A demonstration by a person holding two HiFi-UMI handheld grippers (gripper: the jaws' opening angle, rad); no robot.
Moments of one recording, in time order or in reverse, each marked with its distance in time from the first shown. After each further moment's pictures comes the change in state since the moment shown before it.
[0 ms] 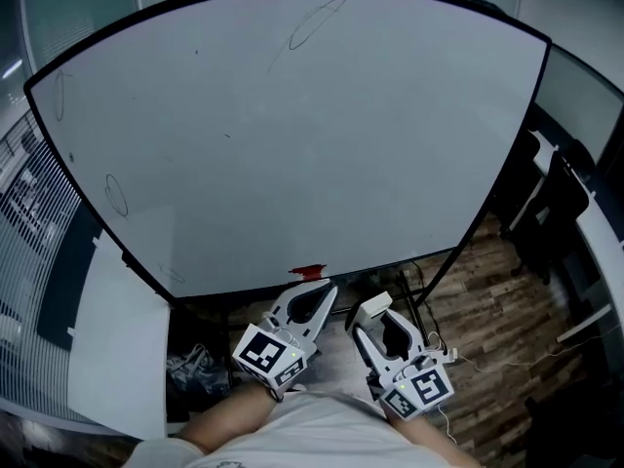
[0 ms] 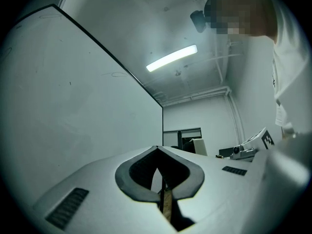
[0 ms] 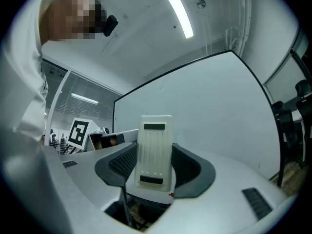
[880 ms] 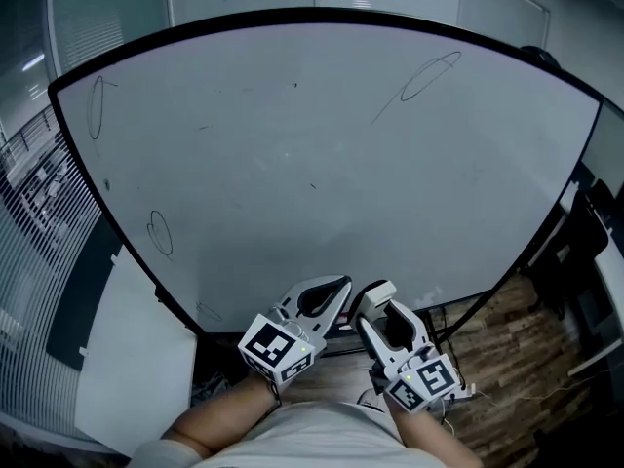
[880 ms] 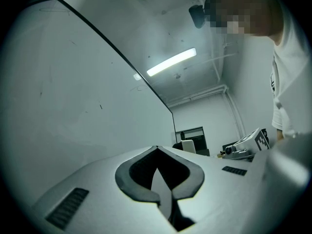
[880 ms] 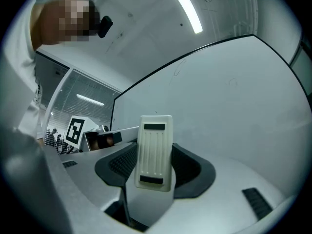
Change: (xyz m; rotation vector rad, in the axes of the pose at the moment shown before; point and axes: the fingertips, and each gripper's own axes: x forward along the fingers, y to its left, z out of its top) left arm -0.021 0.154 0.070 0.095 -0.034 -0.010; right arm 0.186 0.043 0.018 -0.022 -0.054 0.090
